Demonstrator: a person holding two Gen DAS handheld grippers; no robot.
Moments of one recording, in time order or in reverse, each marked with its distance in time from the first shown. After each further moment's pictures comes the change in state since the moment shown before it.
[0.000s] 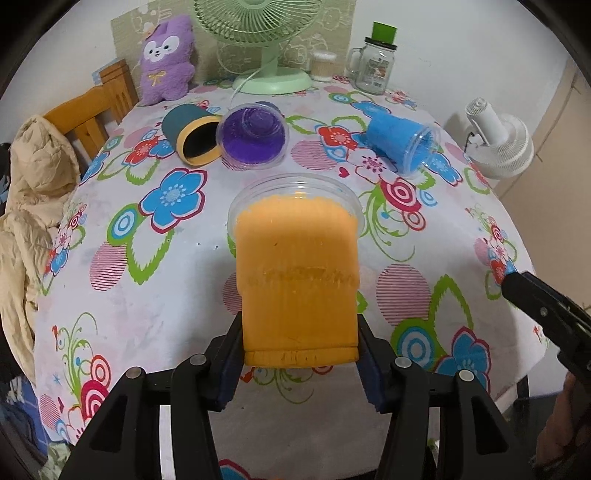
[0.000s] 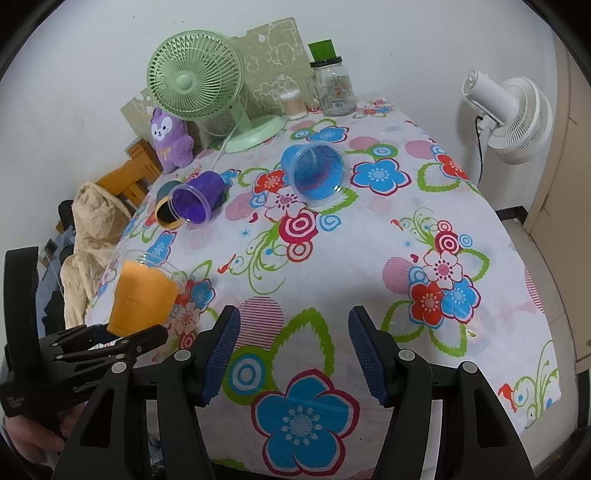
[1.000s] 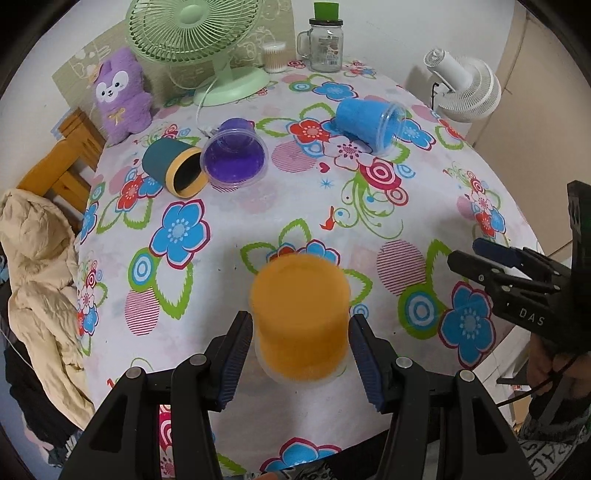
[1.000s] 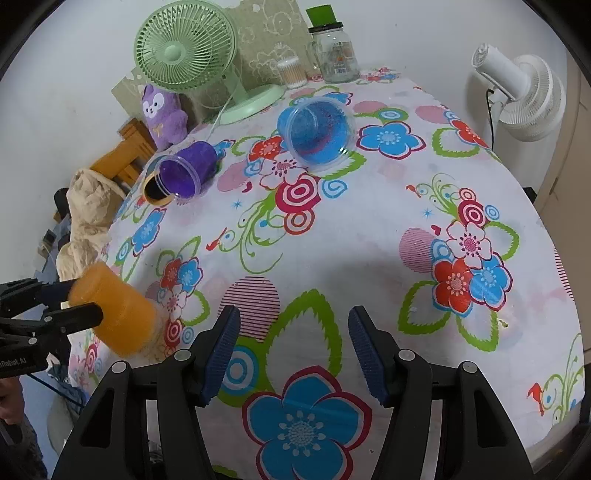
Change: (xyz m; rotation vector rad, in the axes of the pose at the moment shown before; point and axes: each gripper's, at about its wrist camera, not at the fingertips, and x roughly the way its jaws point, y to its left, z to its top) left arm -0.029 0.001 0.026 0.250 0.101 0.015; right arm 0.038 -0.004 -0.006 0.018 0.100 0.018
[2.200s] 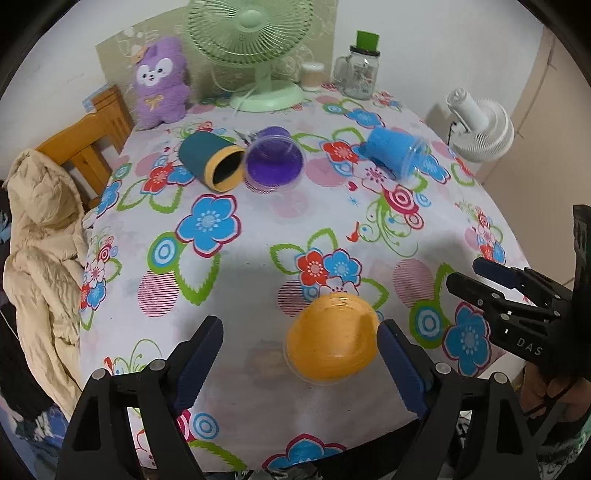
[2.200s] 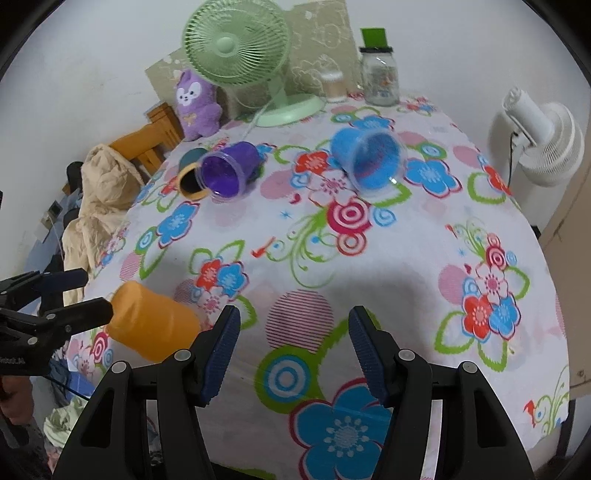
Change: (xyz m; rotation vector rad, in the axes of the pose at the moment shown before) left arm -0.018 0.035 -0.023 -0.152 -0.100 -0.028; right arm -0.011 0.055 0.008 -0.143 -0.028 -0.011
